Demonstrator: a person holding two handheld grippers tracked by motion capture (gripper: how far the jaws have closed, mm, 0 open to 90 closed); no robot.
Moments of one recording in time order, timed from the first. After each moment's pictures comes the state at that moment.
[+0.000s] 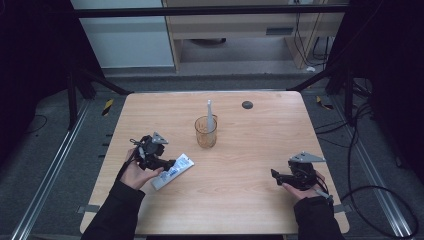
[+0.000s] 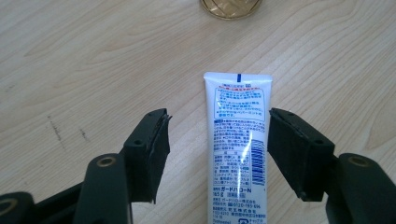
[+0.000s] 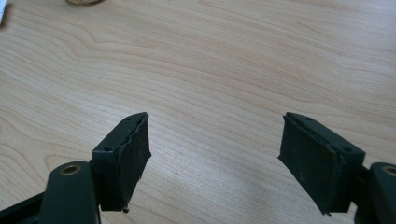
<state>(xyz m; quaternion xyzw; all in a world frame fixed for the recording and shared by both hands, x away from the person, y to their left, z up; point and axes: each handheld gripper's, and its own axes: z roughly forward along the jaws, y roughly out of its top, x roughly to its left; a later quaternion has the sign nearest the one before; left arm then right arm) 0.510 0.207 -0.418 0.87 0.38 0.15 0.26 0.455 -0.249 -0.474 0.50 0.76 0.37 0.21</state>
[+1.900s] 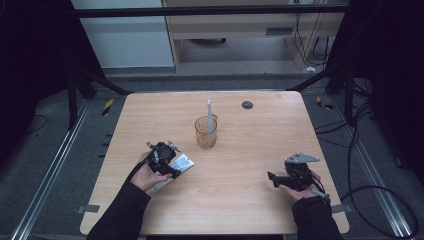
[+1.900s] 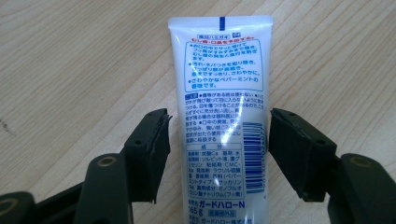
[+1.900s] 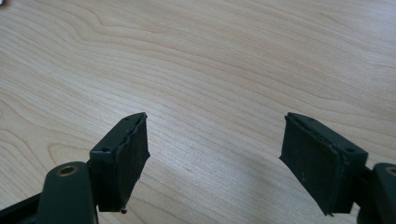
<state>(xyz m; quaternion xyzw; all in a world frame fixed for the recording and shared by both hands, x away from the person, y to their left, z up) 0.524 0.185 -0.459 0.91 0.36 0.10 0.17 0.458 -0.240 -0.479 0.48 0.78 0.36 0.20</state>
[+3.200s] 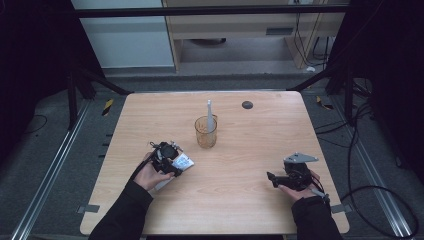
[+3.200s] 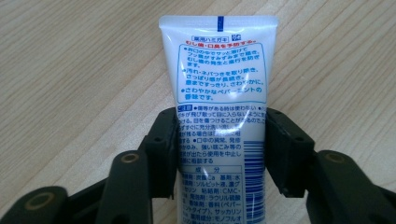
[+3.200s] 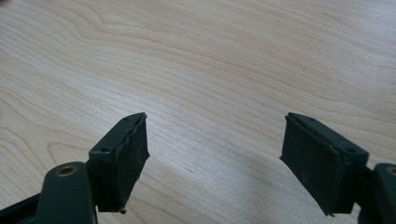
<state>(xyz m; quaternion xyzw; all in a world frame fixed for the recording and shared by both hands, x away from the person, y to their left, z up) 0.530 0.180 -0.464 0.91 0.37 0.08 0.17 0.459 -0.238 -0.479 0.48 0.78 0.35 0.20</state>
